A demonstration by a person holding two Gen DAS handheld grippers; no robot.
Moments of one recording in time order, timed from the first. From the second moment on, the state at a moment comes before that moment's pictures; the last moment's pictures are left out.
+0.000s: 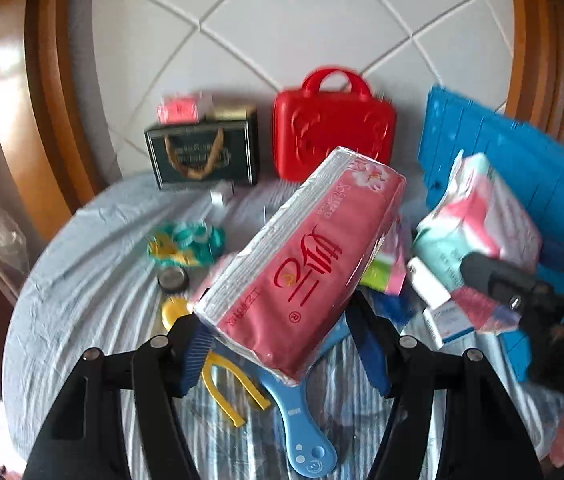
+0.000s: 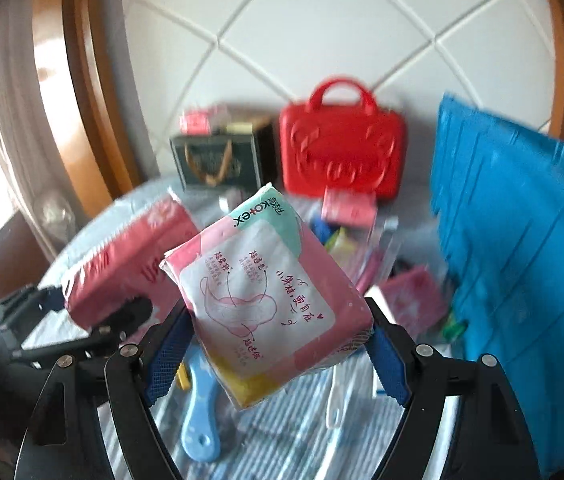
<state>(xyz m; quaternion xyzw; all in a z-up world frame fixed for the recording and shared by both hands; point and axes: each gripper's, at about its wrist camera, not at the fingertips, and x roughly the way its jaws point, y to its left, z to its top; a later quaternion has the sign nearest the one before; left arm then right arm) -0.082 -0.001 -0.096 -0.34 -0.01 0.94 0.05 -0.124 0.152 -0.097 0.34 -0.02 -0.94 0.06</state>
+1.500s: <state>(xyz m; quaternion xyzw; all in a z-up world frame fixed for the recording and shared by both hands) -0.107 0.480 -0.026 -0.48 0.03 0.86 0.18 0.000 0.593 -0.040 0.32 -0.04 -0.93 -0.18</state>
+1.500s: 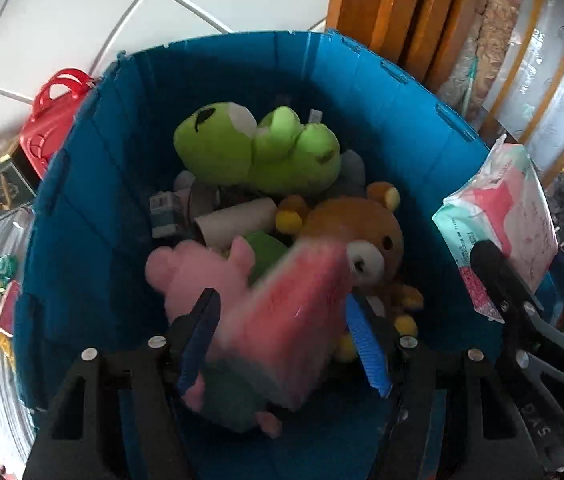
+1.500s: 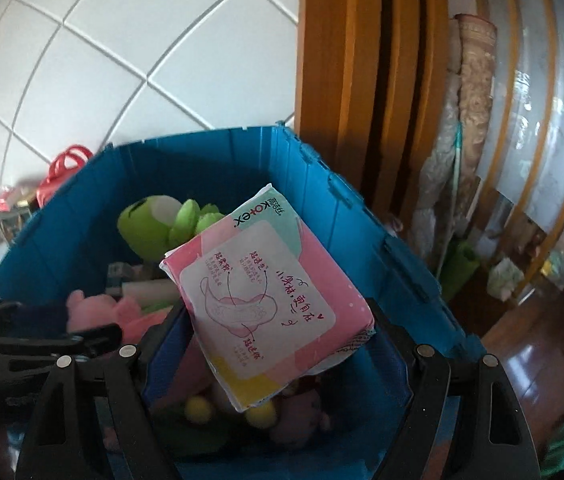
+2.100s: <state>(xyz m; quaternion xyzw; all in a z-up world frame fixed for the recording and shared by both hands) -0.095 0.466 -0.019 -0.45 0.04 0.88 0.16 -0.016 0.595 -0.047 0.35 -0.03 -0.92 -0.16</state>
